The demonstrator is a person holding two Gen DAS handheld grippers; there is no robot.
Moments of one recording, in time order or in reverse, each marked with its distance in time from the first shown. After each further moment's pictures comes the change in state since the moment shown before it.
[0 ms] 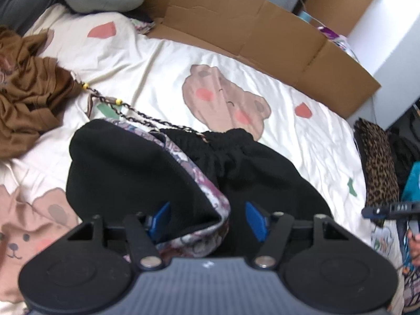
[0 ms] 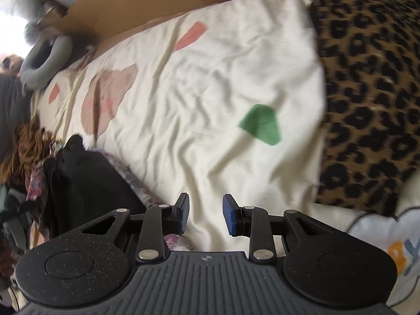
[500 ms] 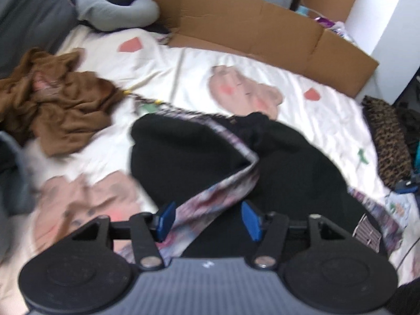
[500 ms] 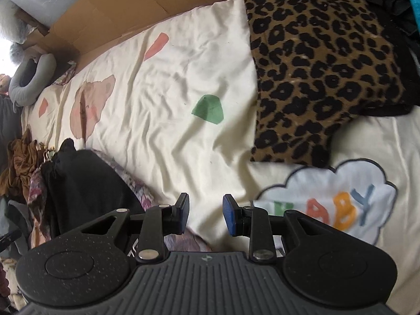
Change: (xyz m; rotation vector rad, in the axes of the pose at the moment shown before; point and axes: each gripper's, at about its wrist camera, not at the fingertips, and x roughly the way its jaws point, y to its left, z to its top) left arm -0.068 0.006 -0.023 0.109 0.007 0.107; right arm -0.063 -0.036 -0.031 0.117 -0.023 -0.065
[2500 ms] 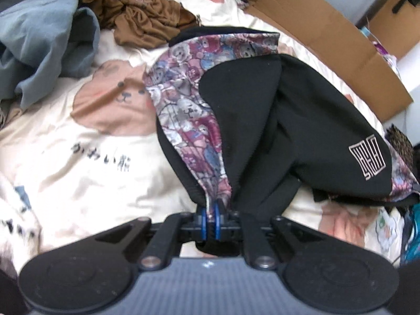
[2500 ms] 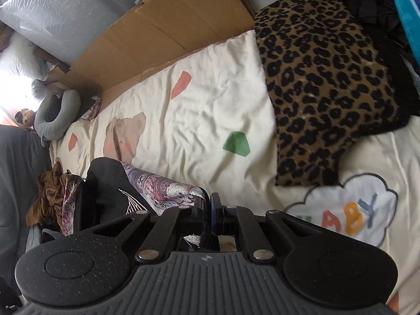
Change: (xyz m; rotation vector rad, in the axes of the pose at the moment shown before) left arm -0.067 0.026 -0.114 -0.390 0.116 0.087; right arm -0.065 0.008 0.006 0.085 -0.098 0.097
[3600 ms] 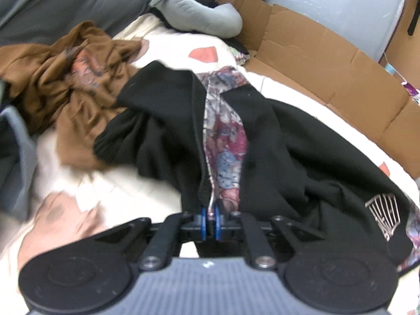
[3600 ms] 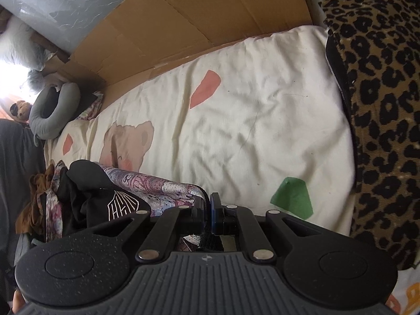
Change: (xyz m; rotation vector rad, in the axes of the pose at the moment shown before) left arm 0.112 -0.033 0.159 0.076 -0.251 0.063; right arm 0.126 0.043 0.064 -0.085 0.009 0.046
